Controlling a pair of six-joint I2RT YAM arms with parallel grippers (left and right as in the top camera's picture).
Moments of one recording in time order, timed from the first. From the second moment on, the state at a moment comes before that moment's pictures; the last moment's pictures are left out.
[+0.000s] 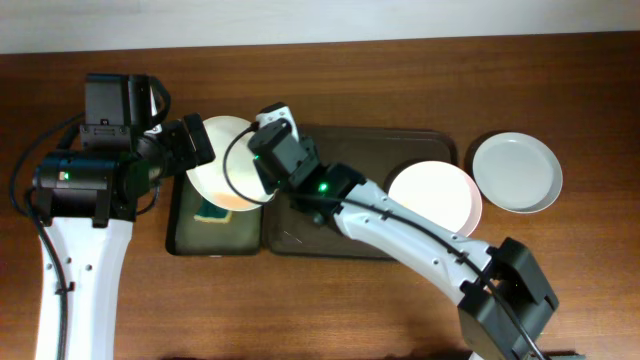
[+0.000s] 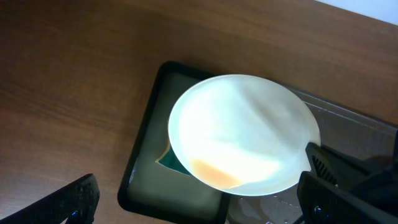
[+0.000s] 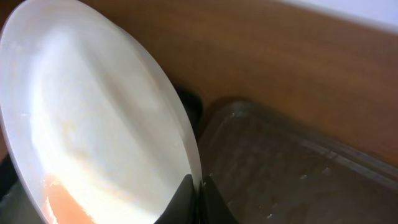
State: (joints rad) left arm -0.08 1.39 1.65 -1.20 -0.09 -0.33; right arm 0.84 1.86 1.49 -0.37 0.33 0.28
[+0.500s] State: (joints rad) left arm -0.07 1.39 1.65 -1.20 -0.10 -0.33; right arm 1.01 1.86 1.49 -0.20 0.80 -0.04
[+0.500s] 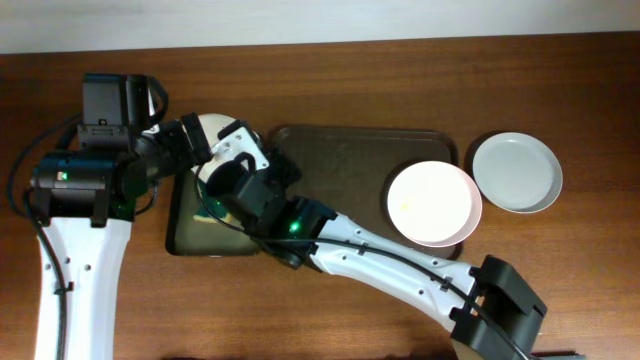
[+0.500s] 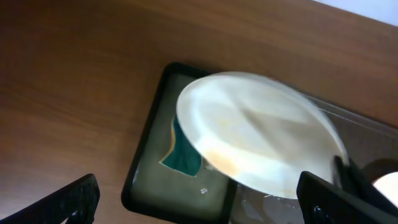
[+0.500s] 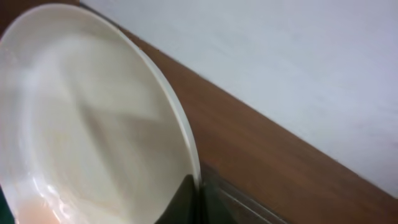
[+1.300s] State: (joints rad) left arm -0.07 1.38 1.65 -1.19 -0.10 -0.33; right arm 1.01 1.86 1.49 -0.13 0.93 -0.18
